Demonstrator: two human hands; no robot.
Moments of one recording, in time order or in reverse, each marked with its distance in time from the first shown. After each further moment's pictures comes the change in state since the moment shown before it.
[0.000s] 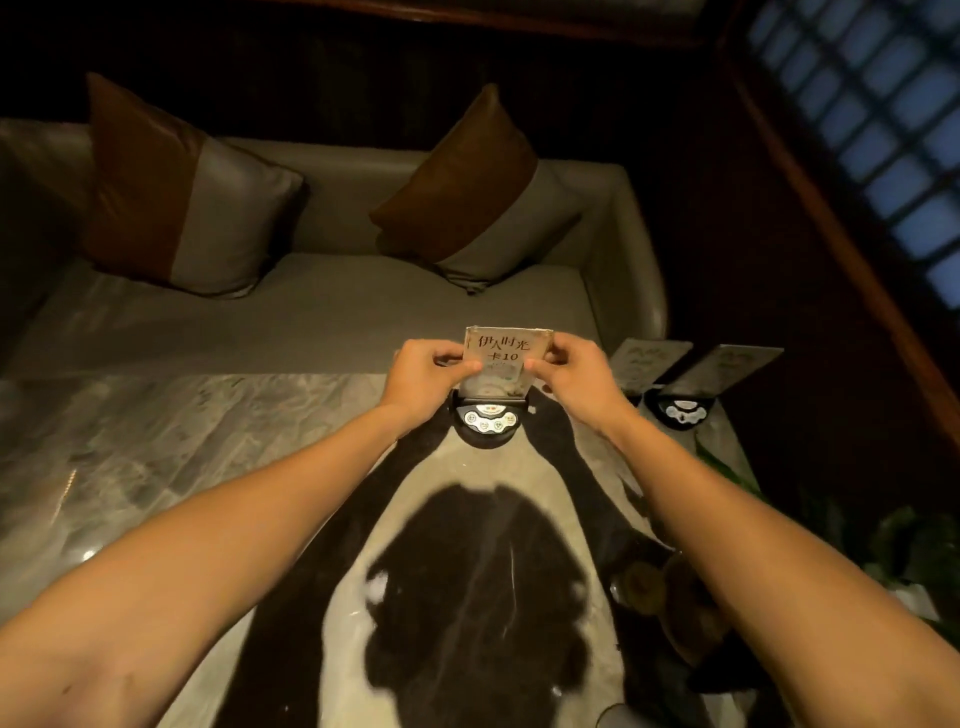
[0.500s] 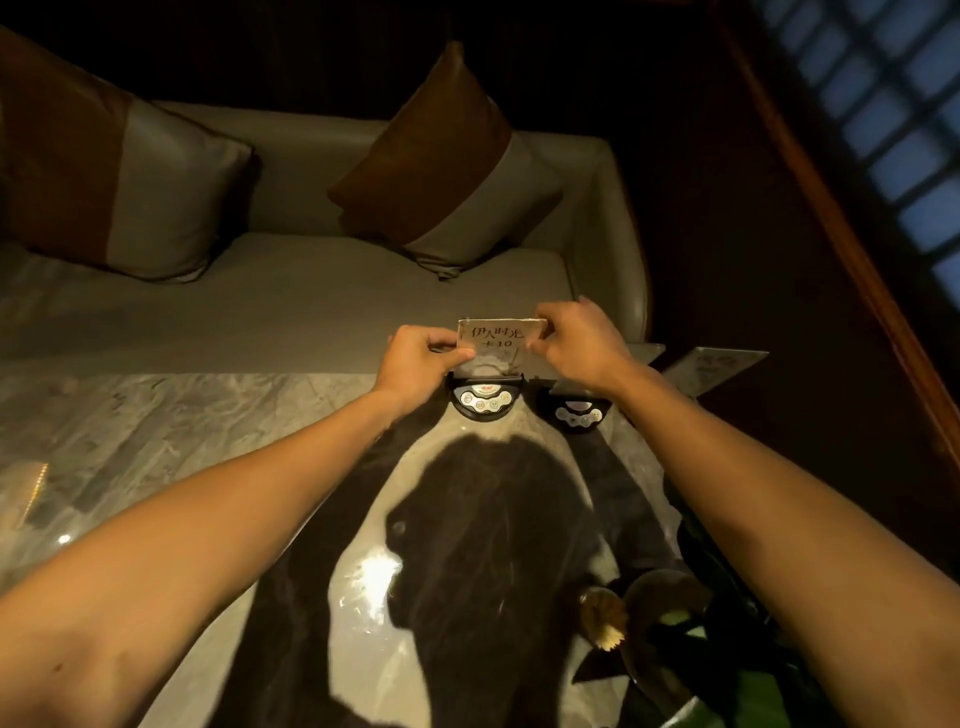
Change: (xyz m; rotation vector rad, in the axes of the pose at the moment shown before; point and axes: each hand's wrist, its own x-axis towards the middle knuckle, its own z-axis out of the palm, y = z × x) left_hand 0.066 -0.014 0.076 -0.029 -0.030 -0.074; right_hand 0.070 0.037 -0.067 -0.547 -0.137 -0.210
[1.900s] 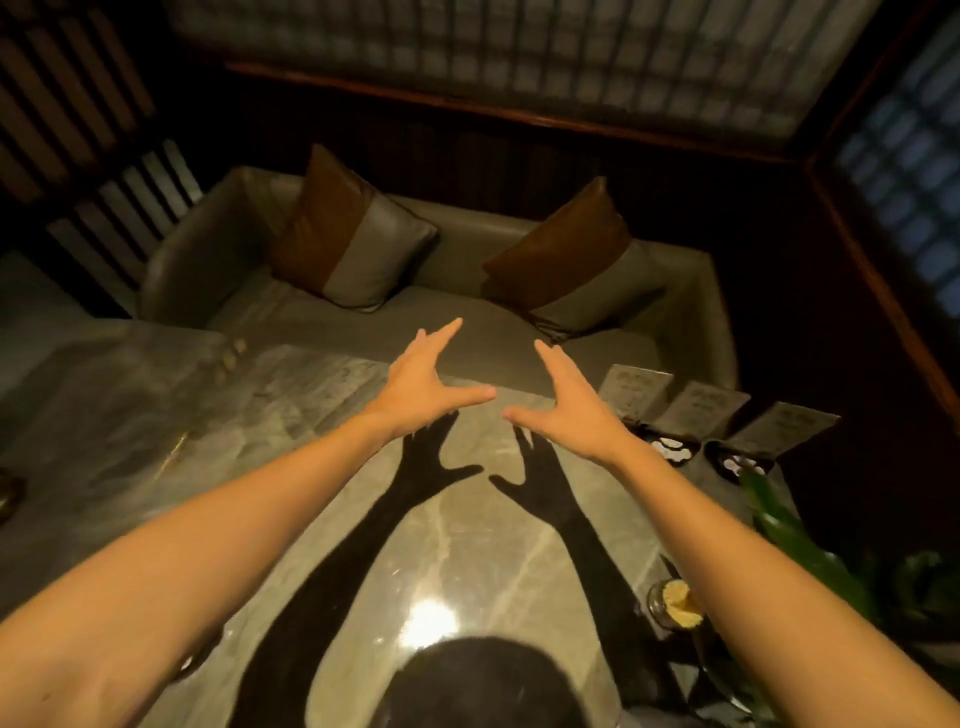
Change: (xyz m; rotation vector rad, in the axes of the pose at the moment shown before) left_hand -0.220 0.058 -0.187 0.168 0.108 -0.017; right_hand -0.127 -0.199 0.024 0.284 -0.168 -0.107
